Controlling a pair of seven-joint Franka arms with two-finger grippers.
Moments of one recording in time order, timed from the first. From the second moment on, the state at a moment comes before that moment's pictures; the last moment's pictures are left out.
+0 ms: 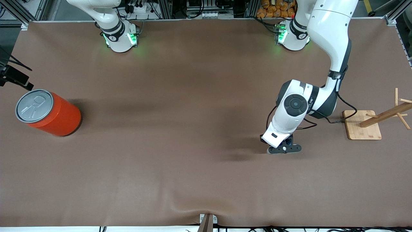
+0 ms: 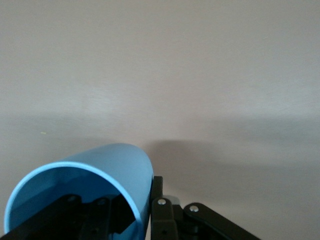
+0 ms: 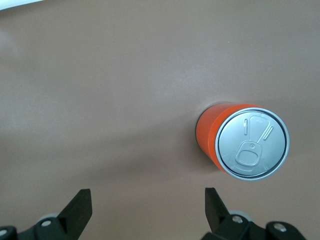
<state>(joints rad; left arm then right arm) -0.40 0.54 0.02 -1.72 0.20 2.33 -0.51 -0.05 -0.01 -0.04 -1.52 0.01 1.54 0.09</state>
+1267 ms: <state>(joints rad) -0.43 0.65 0.01 -1.67 0.24 2.34 -0.55 -0.04 -0.01 -0.04 -1.52 0.04 1.52 0.07</state>
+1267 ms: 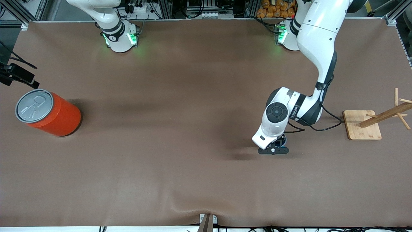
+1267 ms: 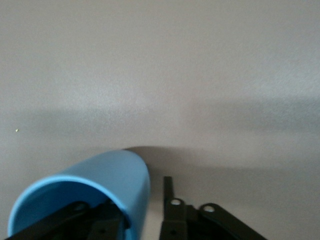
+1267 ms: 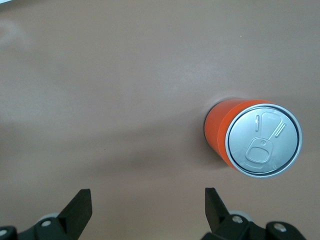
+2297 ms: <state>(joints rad) -0.27 0.20 0.02 -1.63 0.12 1.94 -0.27 -0.02 -0.01 -0.04 -1.52 -0.02 1.54 0.04</state>
